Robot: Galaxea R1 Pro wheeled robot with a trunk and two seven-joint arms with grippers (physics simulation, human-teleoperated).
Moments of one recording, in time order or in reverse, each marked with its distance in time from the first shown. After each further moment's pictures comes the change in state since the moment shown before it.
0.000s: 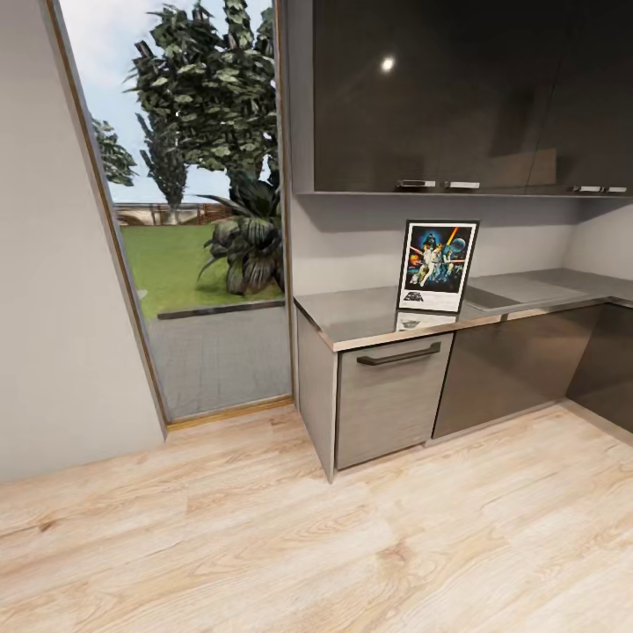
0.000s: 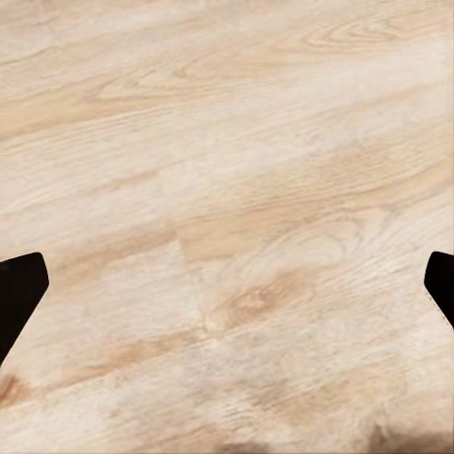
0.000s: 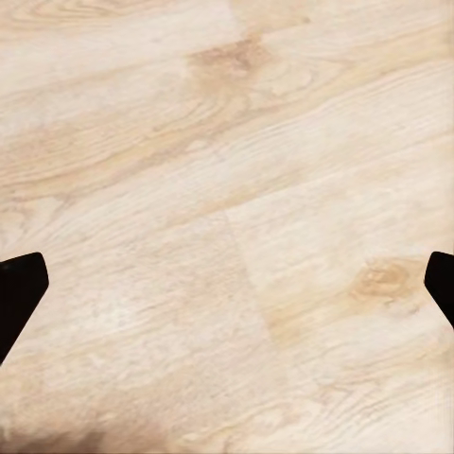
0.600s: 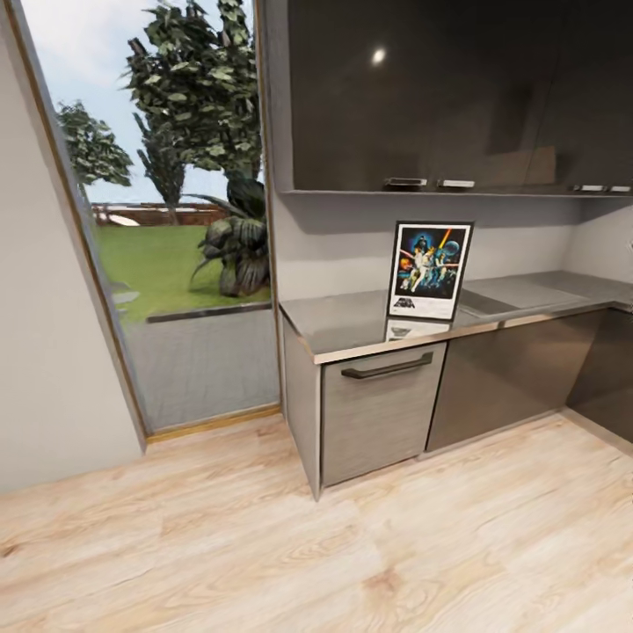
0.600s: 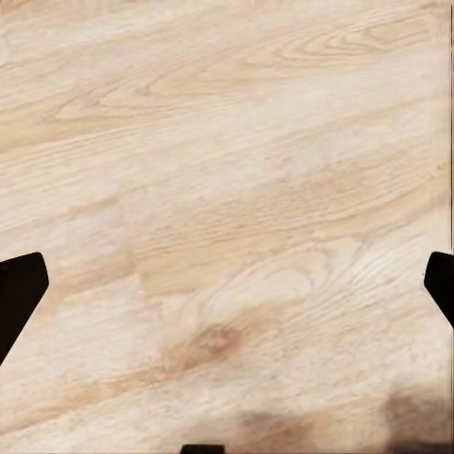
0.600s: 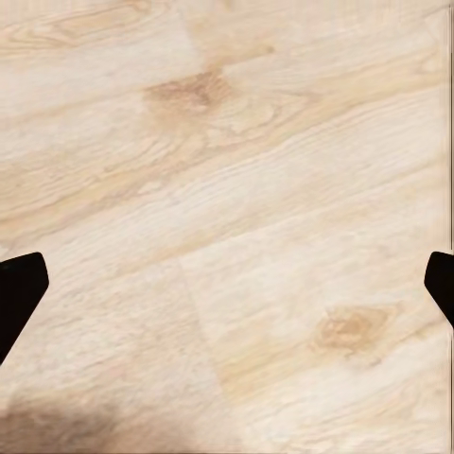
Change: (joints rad) left arm 0.000 0.009 0.002 0.046 0.001 -0.009 0.001; right arm 0.004 -0.003 0.001 0.010 0.000 -0.001 0.000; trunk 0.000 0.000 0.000
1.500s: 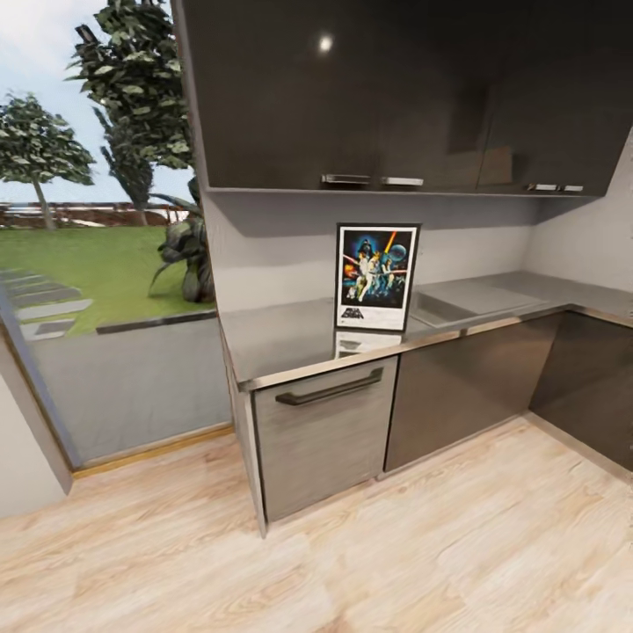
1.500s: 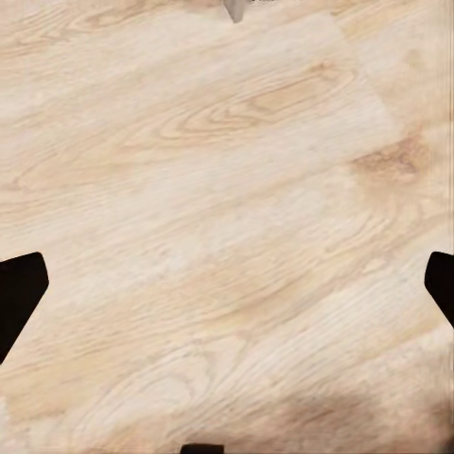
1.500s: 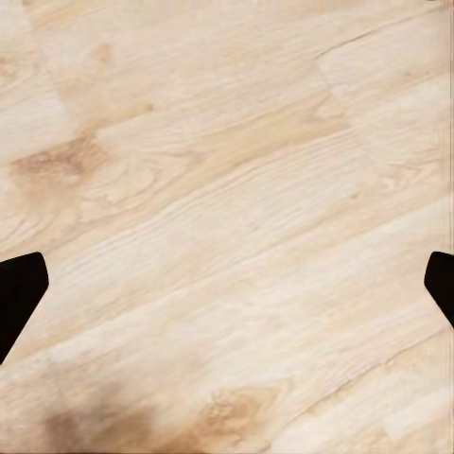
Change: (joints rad) left arm 0.000 0.000 0.000 0.000 -0.001 0.000 -0.002; right arm 0.001 0.000 0.000 0.001 0.000 0.000 0.000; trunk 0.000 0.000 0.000
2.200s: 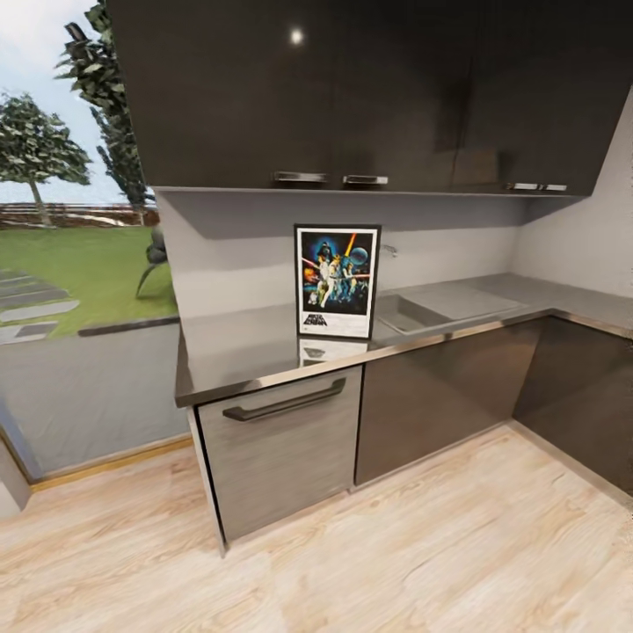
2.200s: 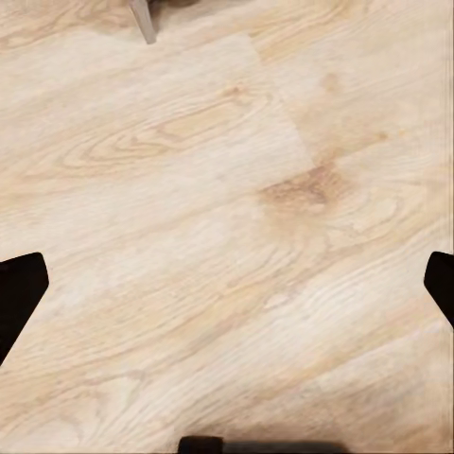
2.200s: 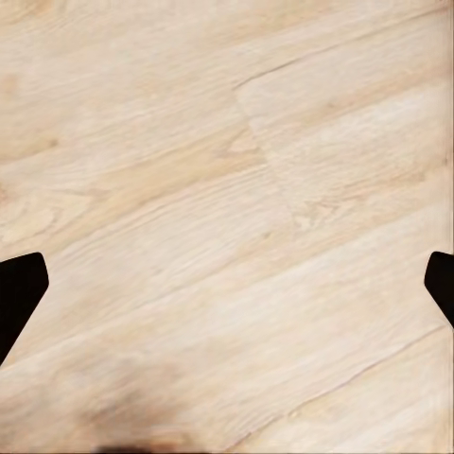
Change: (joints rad) left arm 0.000 -0.002 -0.004 0.012 0.000 0.000 0.000; right arm 0.000 0.000 0.000 0.000 0.001 0.000 0.000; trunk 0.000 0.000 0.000
